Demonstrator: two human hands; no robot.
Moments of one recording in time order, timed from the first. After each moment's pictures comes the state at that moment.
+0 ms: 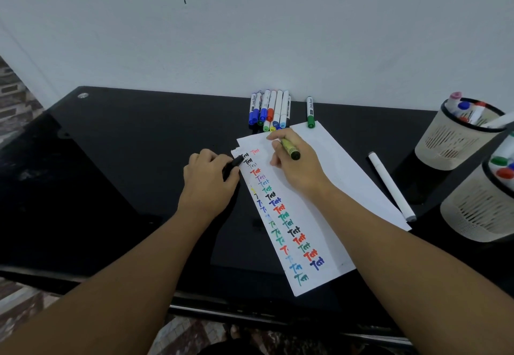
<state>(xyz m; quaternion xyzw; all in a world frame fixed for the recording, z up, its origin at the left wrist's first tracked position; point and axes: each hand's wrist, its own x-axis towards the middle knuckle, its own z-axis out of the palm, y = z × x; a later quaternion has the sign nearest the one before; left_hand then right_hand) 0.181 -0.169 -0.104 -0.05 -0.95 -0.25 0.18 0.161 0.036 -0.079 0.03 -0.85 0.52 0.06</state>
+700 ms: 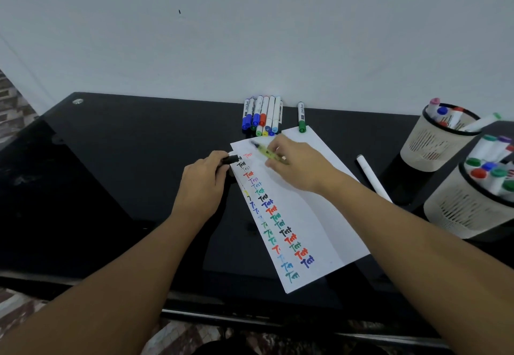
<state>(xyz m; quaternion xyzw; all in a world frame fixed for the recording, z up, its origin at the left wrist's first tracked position) 0.186 -0.171 -0.095 -0.12 -0.92 -0.31 0.20 0.168 0.058 -0.041 0.13 -0.96 0.25 -0.03</state>
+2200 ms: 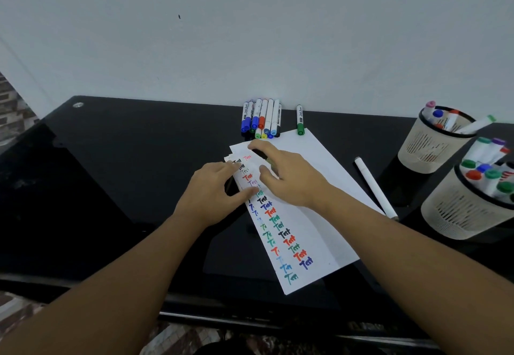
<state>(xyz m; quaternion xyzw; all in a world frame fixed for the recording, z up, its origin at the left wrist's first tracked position) 0.187 -0.165 -0.097 -0.18 -0.95 -0.24 0.11 0.186 0.048 -0.053 0.21 -0.94 0.28 0.03</state>
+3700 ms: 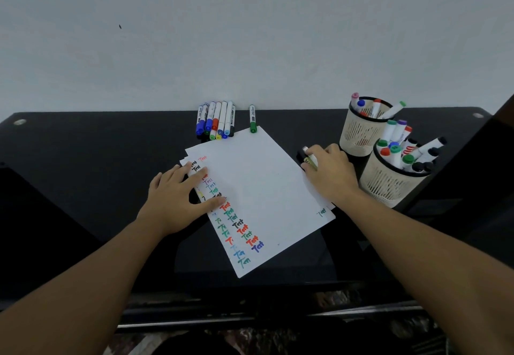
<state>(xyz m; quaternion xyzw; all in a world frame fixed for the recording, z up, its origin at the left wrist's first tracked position) 0.196 -0.150 -0.094 -0.16 -0.98 -0.10 -0.03 0.226 0.201 -0.073 -0.12 -0.98 0.13 0.09</state>
